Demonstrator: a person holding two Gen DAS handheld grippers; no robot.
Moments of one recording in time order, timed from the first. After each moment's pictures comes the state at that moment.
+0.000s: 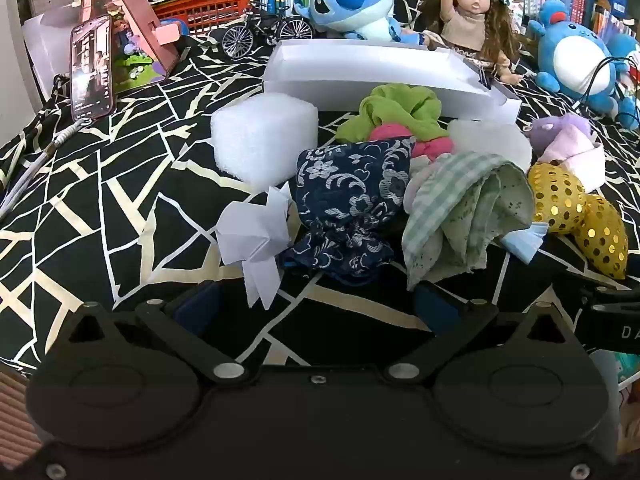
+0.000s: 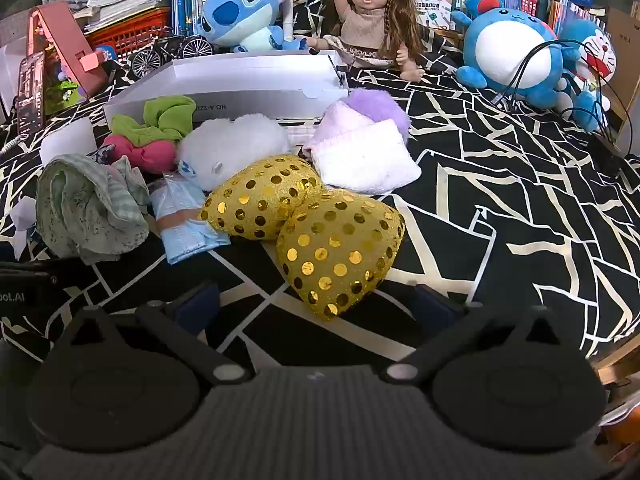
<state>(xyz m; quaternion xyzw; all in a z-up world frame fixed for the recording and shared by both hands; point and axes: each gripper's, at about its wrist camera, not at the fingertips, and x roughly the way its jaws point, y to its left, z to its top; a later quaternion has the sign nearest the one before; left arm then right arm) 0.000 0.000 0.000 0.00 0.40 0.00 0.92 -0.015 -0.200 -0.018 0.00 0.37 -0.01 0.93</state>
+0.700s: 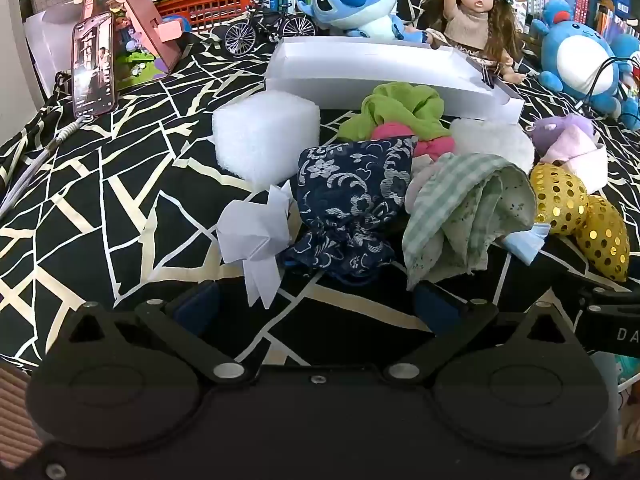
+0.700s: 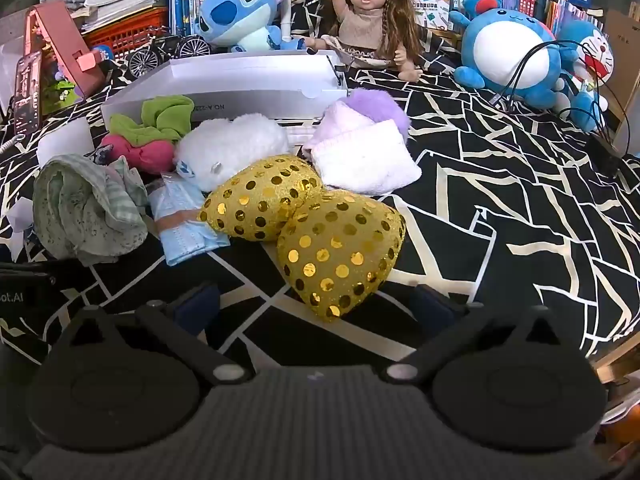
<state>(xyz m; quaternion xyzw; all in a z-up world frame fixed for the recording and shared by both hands) -0.002 0.003 -0.003 0.00 0.40 0.00 0.92 -0.012 -0.194 -0.018 0.00 0.37 -0.01 0.93</state>
